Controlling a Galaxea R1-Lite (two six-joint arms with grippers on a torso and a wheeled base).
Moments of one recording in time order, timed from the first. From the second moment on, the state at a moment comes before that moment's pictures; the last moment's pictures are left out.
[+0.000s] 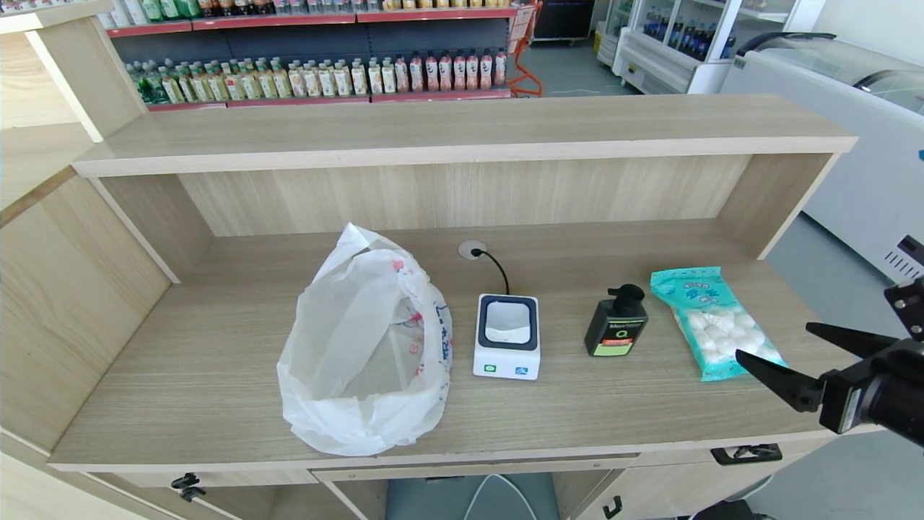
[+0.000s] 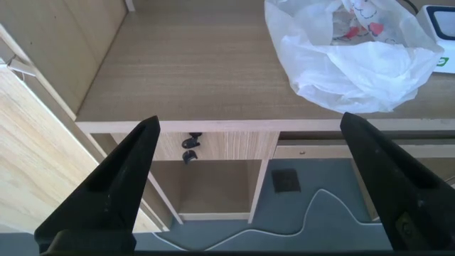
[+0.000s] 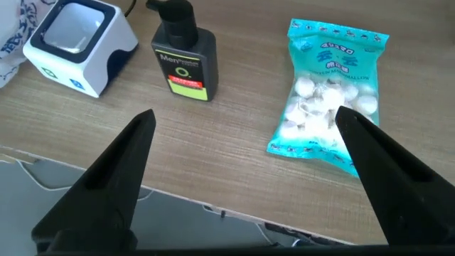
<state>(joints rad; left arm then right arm) 0.00 0.00 0.00 0.00 0.01 0.00 0.00 1.27 -0.27 -0.79 0.27 -0.21</state>
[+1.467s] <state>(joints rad) 0.00 0.00 0.00 0.00 0.01 0.00 0.12 1.95 -0.53 -1.20 0.41 -0.20</state>
